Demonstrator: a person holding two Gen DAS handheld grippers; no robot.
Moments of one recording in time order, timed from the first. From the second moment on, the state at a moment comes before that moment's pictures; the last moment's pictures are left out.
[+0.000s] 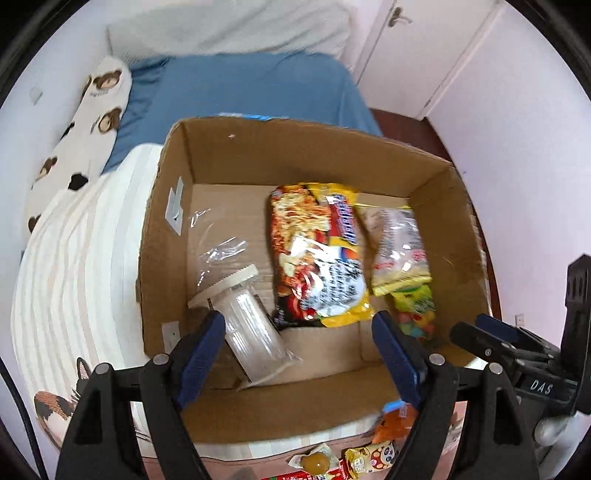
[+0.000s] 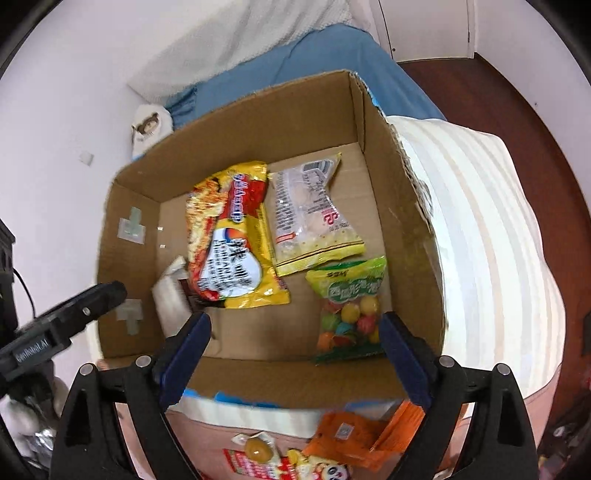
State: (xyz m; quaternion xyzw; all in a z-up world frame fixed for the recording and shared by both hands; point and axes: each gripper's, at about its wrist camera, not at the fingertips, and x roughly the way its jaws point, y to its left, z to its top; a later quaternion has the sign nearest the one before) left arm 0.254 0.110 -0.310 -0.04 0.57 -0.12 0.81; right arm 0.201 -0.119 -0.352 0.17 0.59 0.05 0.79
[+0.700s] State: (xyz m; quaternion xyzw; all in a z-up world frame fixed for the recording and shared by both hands) left arm 0.075 -0.026 -0.433 0.27 0.62 -0.28 0.68; right arm 0.002 -0.218 -0.381 0.21 0.61 -0.06 0.76
